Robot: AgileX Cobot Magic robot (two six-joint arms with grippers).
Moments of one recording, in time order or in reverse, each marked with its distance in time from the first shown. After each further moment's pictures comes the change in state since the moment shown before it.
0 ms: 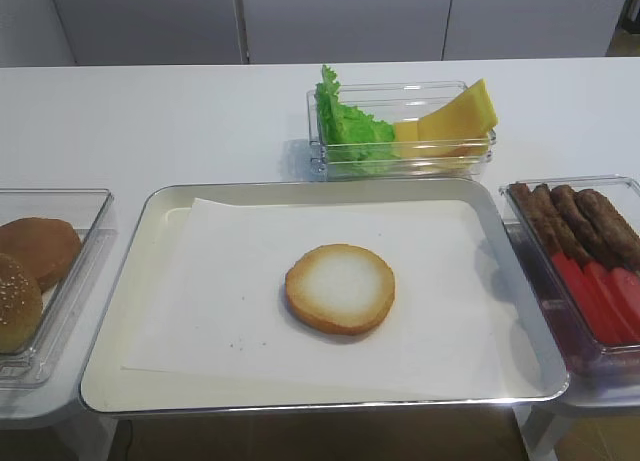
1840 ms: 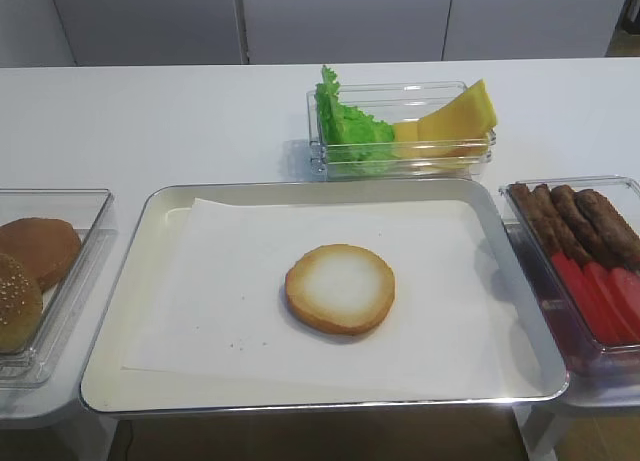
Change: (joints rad) left arm 0.002 -0.904 0.447 -0.060 0.096 0.070; right arm 0.000 0.000 0.000 0.000 0.000 0.002
